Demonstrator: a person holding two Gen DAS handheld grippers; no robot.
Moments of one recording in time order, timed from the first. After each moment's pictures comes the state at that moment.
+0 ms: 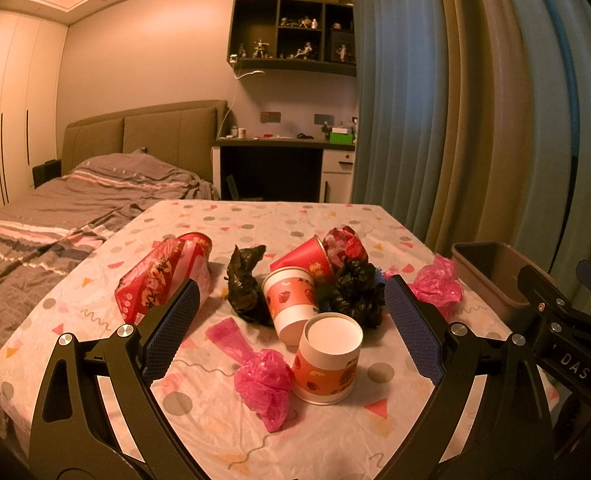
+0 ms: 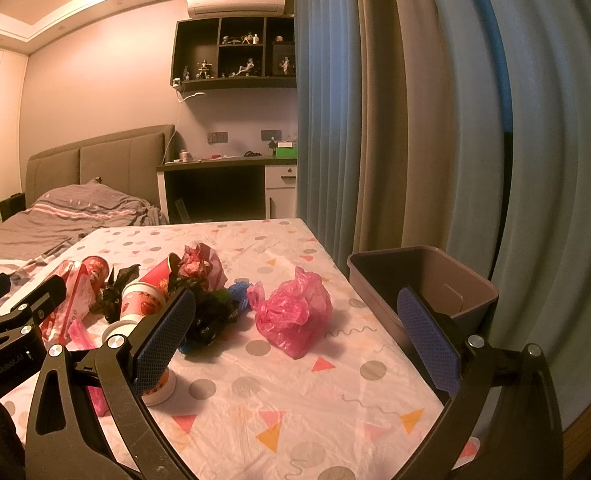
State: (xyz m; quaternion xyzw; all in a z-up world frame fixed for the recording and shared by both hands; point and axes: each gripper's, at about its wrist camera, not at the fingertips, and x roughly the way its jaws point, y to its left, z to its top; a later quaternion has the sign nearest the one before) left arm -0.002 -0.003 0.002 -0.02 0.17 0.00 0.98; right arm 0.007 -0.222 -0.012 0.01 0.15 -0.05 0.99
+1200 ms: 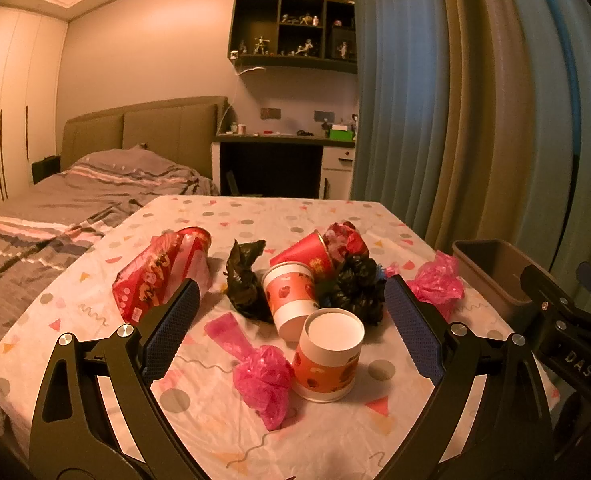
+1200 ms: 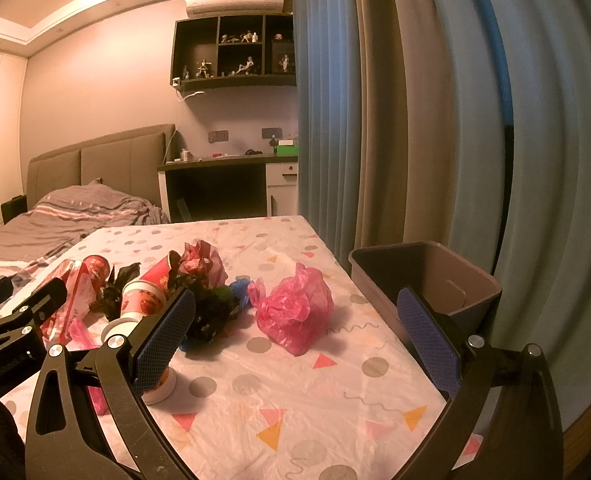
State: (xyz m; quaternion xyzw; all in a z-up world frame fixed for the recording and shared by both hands) left arm 0.000 -0.008 0.000 -0.02 0.17 0.00 0.98; right arm 0.009 -0.224 -0.015 0.01 0.15 -0.05 0.99
